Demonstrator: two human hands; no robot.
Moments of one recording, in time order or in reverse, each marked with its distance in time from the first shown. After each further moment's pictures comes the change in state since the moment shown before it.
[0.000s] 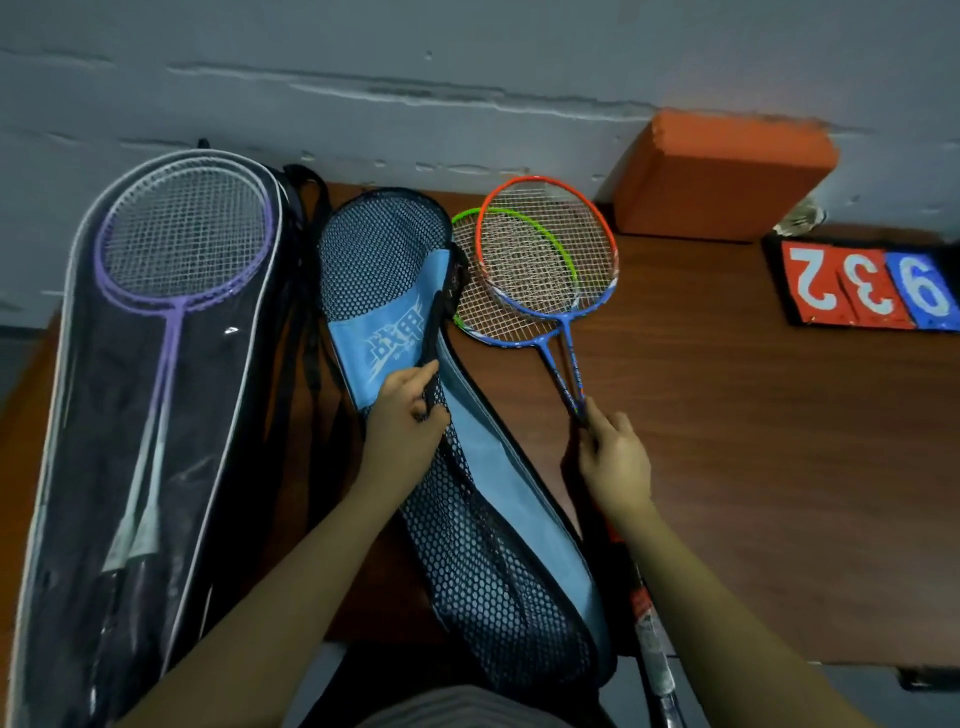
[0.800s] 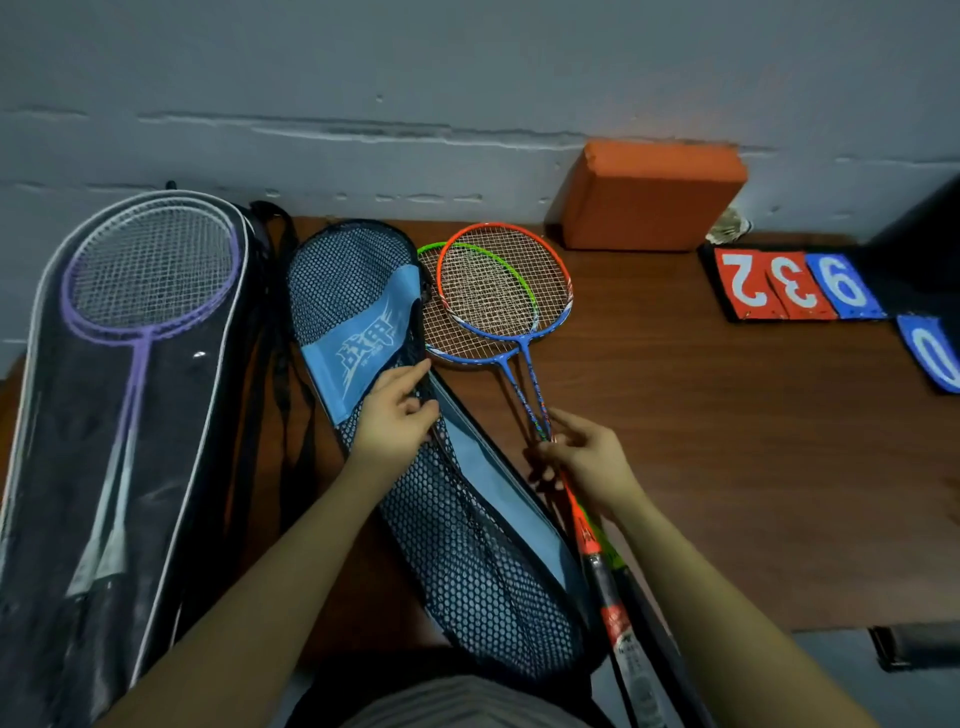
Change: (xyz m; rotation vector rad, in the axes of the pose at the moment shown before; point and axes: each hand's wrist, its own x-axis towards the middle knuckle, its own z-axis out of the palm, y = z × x) left_hand 0.001 0.020 0.015 -0.235 -0.120 -0.057; right_hand -0.016 -0.006 -0.043 0.947 -0.304 0.316
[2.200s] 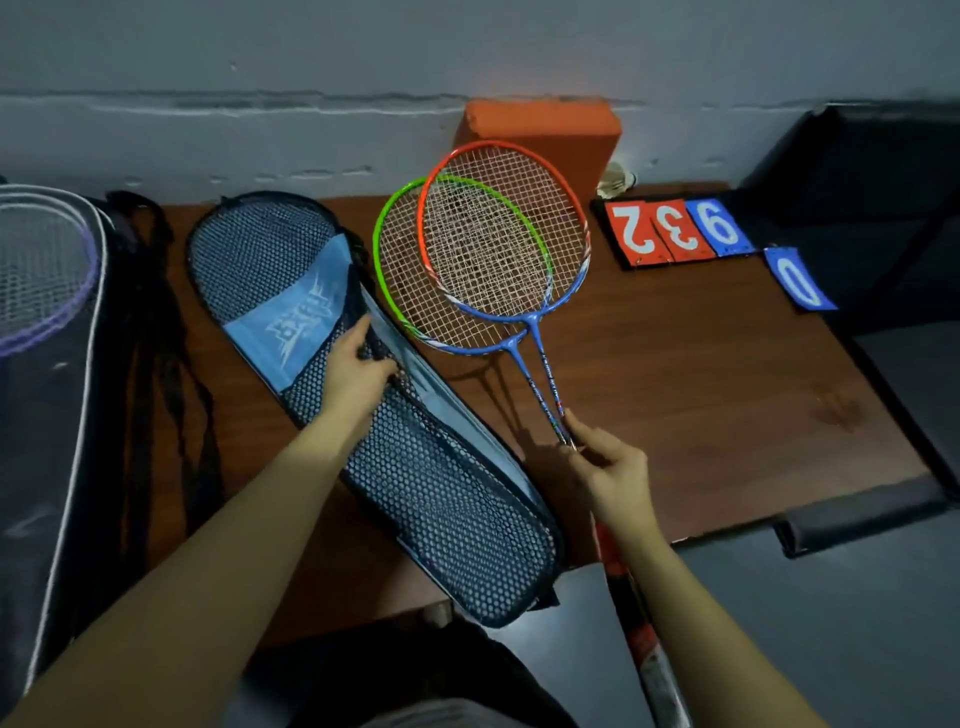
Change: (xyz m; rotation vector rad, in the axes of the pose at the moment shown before) left_hand 0.030 0.002 0.065 -0.082 -0.012 -0.085; right_hand -0.088 0.042 -0.071 -0.099 0.406 -0.320
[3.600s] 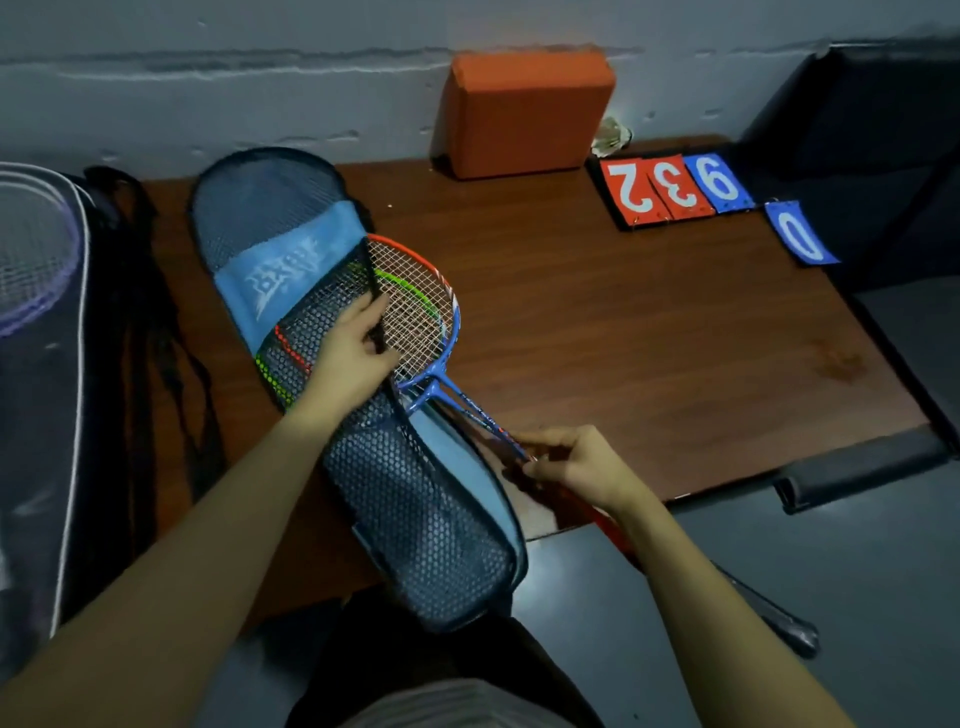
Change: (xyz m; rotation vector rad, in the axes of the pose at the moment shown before) left_hand -0.028 0.014 -0.016 0.446 -0.191 0.193; right_hand -0.015 -0.003 0.012 0.061 -0.476 0.332
